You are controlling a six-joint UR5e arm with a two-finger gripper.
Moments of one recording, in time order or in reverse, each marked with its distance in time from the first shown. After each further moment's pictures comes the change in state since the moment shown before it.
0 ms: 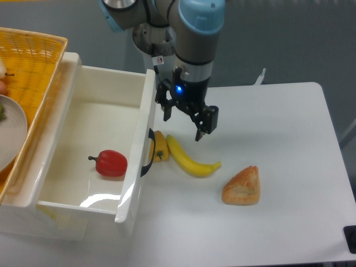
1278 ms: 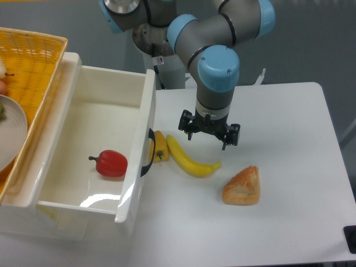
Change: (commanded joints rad) arm 0.020 -0.129 -0.037 0.043 0.130 -0.297
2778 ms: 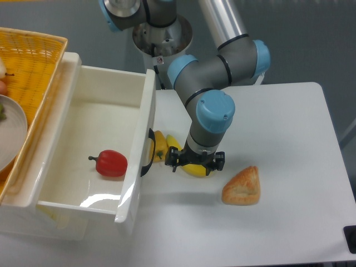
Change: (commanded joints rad) arm -0.048 -0.132 0.015 0.057 -0.147 -0.169
